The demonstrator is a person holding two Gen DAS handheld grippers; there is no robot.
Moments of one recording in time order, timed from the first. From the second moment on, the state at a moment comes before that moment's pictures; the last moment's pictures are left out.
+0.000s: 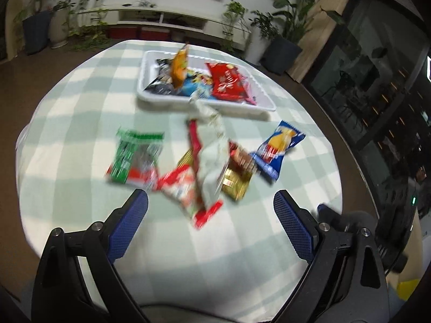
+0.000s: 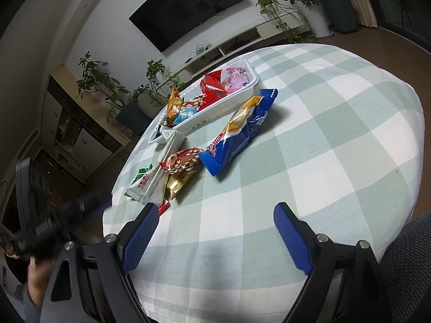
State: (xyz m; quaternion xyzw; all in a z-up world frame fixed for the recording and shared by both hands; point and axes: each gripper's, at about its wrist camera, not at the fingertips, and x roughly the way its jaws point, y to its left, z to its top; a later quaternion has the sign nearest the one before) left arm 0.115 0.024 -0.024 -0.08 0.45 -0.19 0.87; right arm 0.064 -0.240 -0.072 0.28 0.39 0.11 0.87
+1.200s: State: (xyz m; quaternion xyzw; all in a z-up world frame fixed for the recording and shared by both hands) left arm 0.241 -0.038 -0.088 0.06 0.54 -0.16 0.83; right arm 0.068 -0.244 -0.078 0.28 0.39 0.11 0.87
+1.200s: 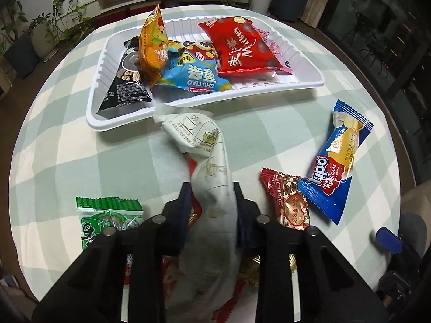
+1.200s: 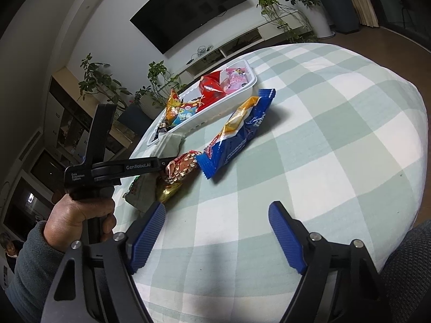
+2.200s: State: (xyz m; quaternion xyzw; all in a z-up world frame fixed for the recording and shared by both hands) left arm 0.207 0.029 -0.050 -0.10 0.47 -0.21 0.85; right arm 0.212 -0.234 -0.089 0.24 0.48 -0.01 0.84
